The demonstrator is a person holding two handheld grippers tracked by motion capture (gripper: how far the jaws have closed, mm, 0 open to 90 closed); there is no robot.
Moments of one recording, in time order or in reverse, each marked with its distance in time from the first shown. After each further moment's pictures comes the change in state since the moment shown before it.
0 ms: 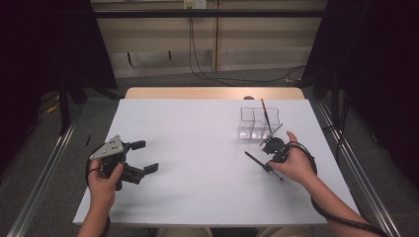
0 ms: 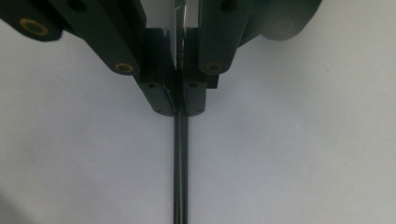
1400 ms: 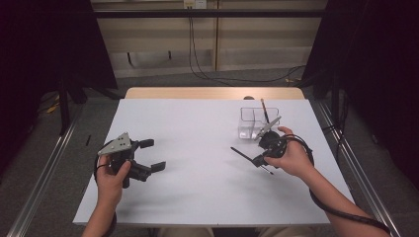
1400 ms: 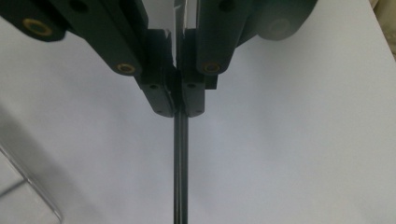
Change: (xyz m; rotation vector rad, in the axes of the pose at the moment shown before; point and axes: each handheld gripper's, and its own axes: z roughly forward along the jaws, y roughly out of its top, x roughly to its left) left arm -0.001 0.006 0.020 -0.003 -0.057 -0.019; right arm 0.019 0.021 -0.030 -0.148 0.138 -0.154
